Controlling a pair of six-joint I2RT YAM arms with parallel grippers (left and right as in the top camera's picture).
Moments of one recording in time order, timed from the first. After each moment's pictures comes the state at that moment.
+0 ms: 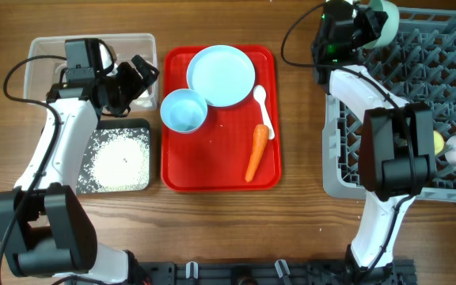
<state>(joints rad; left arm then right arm) 0.07 1.68 1.23 -0.53 0.37 -0.62 0.14 2.14 1.47 0.41 1.10 -0.91</state>
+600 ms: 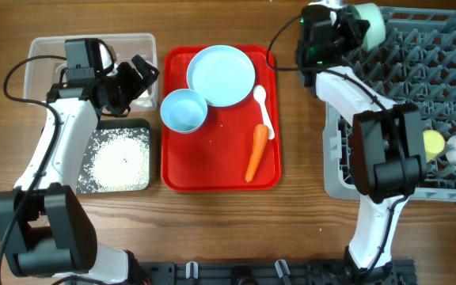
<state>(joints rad) 0.07 1.68 1.23 -0.53 0.37 -0.62 0.22 2.14 1.48 0.23 1.13 -0.80</state>
